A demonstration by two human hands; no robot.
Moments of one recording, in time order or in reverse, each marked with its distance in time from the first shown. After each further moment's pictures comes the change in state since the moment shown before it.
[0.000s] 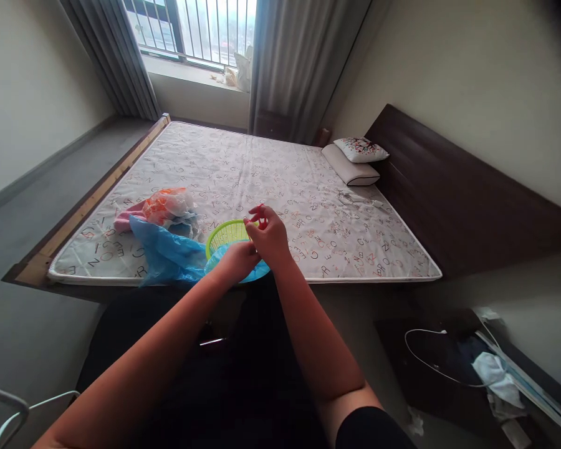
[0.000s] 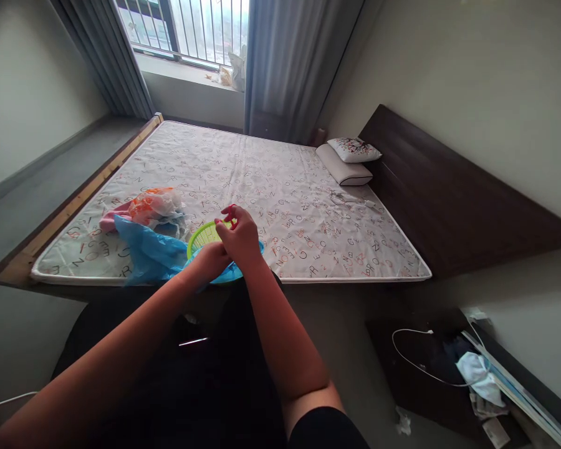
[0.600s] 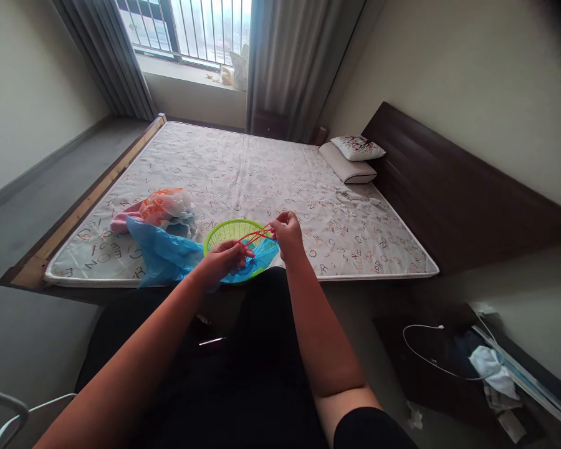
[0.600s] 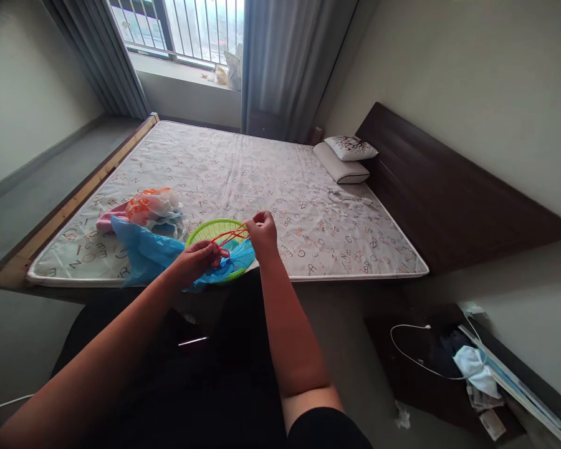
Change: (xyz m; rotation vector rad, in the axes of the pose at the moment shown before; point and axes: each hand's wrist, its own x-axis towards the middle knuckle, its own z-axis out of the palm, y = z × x) left_hand -0.019 -0.032 -0.018 -1.056 -0.069 -0.227; right_hand 0.013 0.052 -0.033 0.194 0.190 0.301
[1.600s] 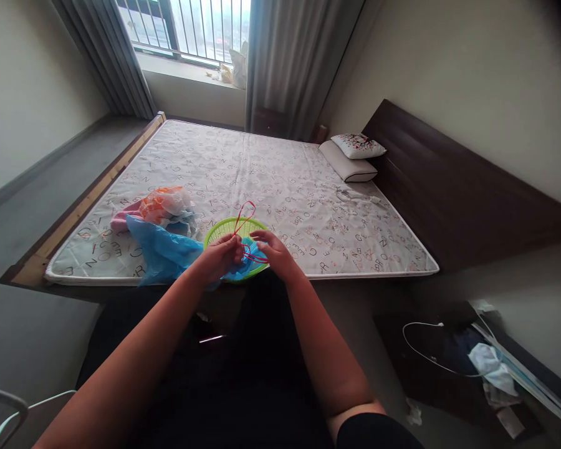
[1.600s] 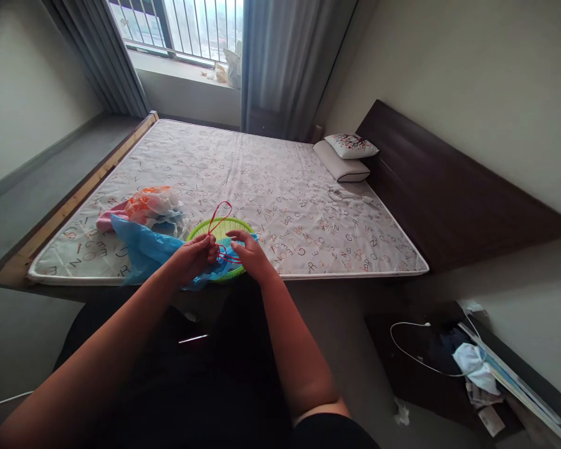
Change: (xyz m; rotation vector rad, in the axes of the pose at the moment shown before) left_hand -0.003 0.015 0.011 -0.195 -0.016 -0.056; right_hand -0.047 0.017 -0.013 0.028 -0.521 -0.130
